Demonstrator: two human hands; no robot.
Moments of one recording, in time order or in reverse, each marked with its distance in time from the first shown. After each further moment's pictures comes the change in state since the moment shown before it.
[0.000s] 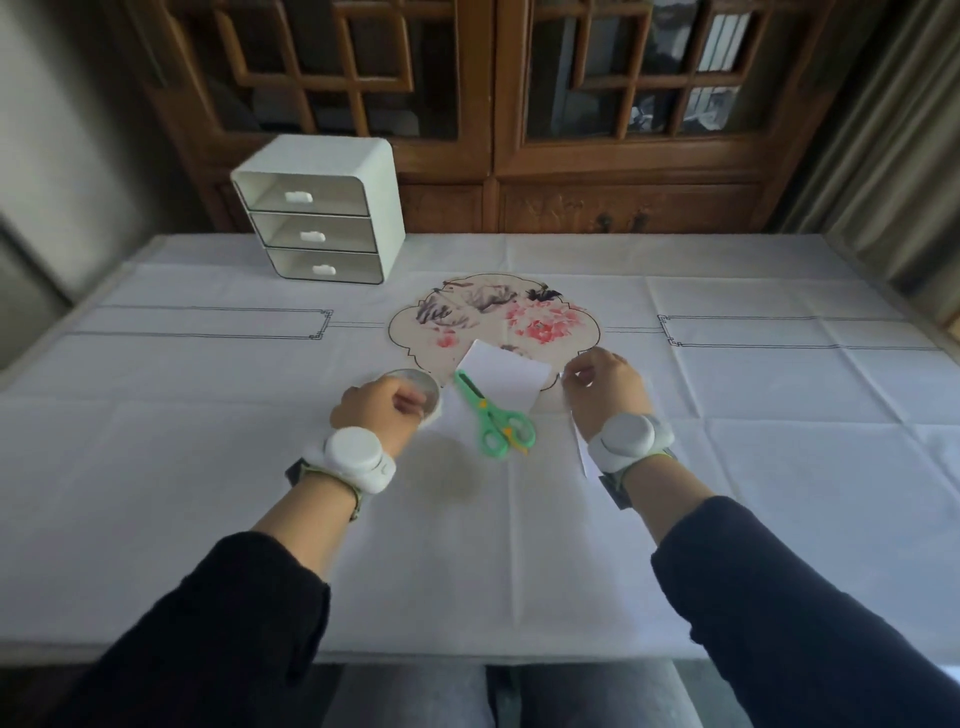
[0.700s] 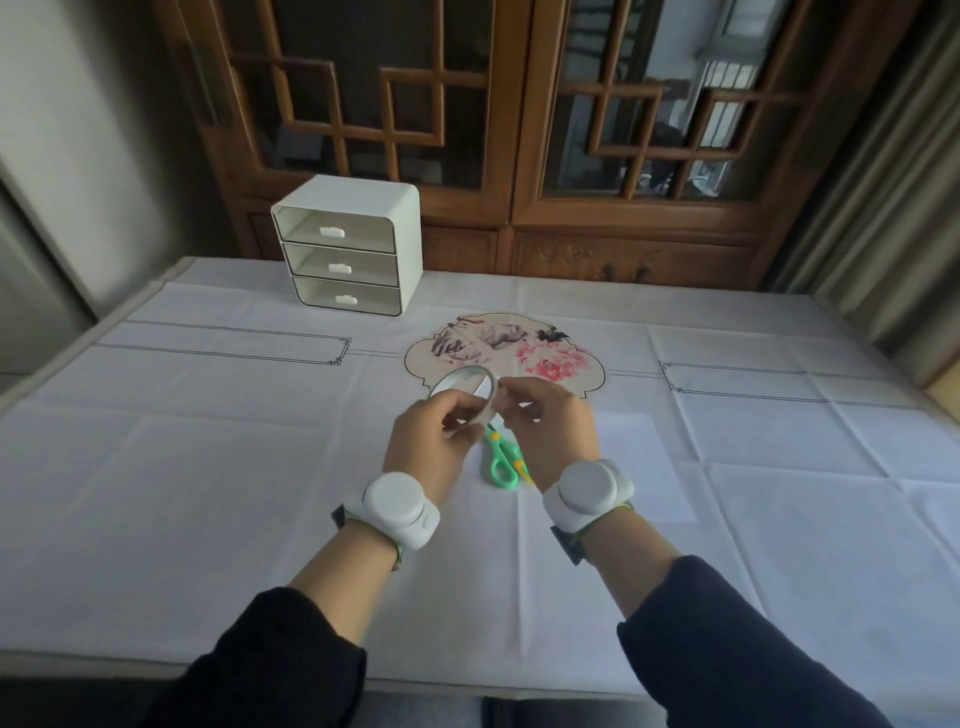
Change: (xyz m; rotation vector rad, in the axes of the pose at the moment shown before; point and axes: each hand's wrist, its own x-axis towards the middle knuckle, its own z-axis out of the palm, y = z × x) left_hand -0.036 0.032 -0.008 -0.397 0.046 0.275; right_hand -0.050 -0.061 0.015 0.249 -0.073 -0.261
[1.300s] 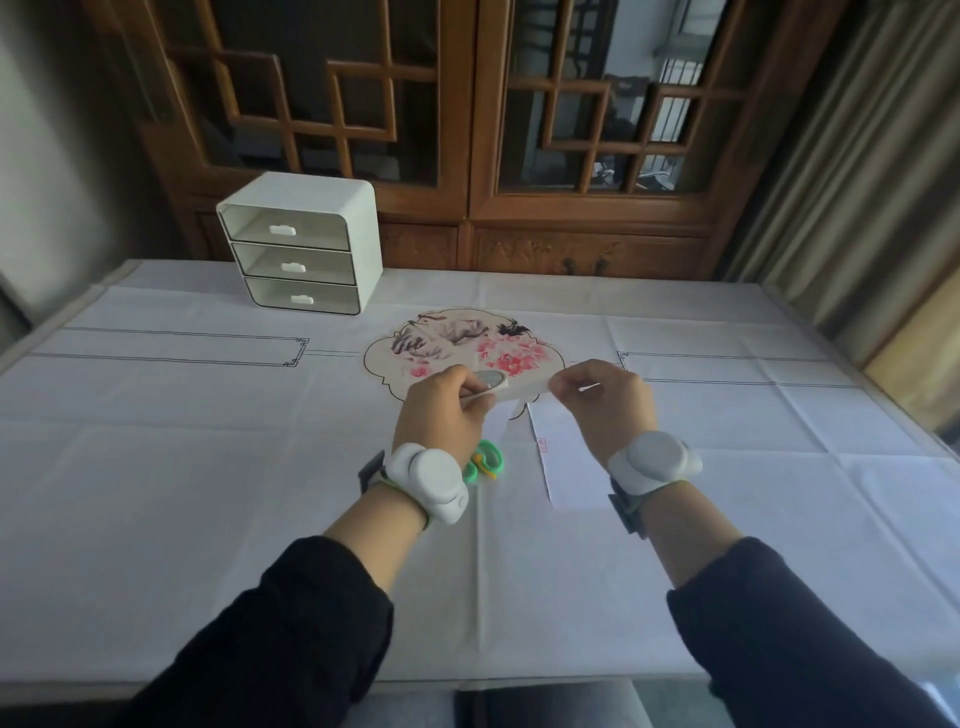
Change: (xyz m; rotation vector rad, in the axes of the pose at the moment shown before) left_hand 0.019 0.027 0.043 0.068 0.020 0.048; right_hand 0.009 0.035 -0.081 -0.045 0.137 0.120
